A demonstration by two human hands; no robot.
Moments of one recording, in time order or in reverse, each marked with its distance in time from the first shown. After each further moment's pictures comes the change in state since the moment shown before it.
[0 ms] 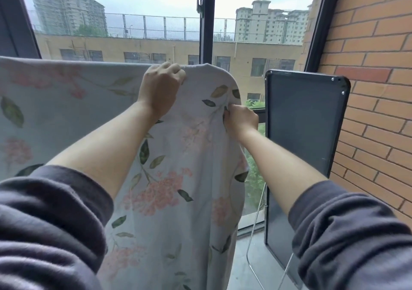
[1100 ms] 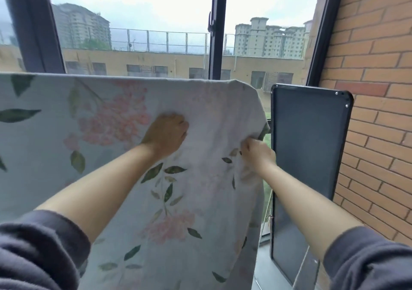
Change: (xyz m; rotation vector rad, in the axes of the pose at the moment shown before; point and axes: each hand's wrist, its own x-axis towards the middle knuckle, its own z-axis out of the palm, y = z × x) left_hand -0.088 -0.016 -0.003 -0.082 -0.211 0.137; right_hand -0.067 0.005 0.007 0.045 -0.205 0.132
